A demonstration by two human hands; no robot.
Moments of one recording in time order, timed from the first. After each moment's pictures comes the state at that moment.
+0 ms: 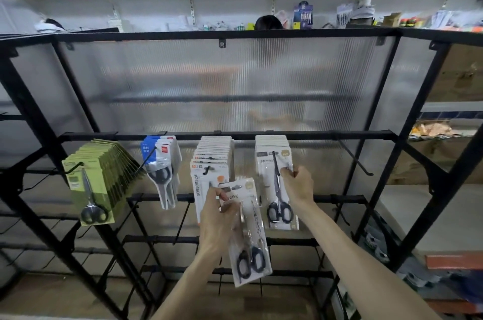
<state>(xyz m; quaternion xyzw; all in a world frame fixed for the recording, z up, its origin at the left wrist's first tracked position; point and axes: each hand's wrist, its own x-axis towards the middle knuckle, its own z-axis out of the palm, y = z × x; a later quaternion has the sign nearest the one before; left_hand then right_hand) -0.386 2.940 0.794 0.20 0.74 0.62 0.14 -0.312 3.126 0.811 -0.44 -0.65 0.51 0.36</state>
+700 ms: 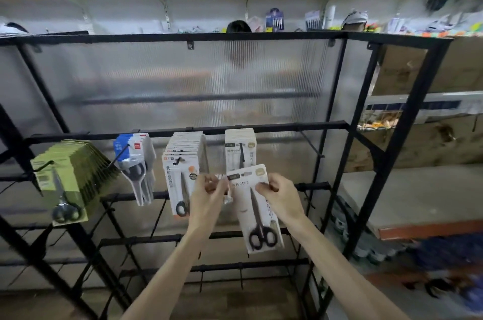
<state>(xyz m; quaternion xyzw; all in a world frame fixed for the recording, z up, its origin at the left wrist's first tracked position) -0.336 2.952 0.825 0.25 0.72 0.63 0.14 -0.213 3.078 0.817 -0.30 -0.74 0.50 0.33</state>
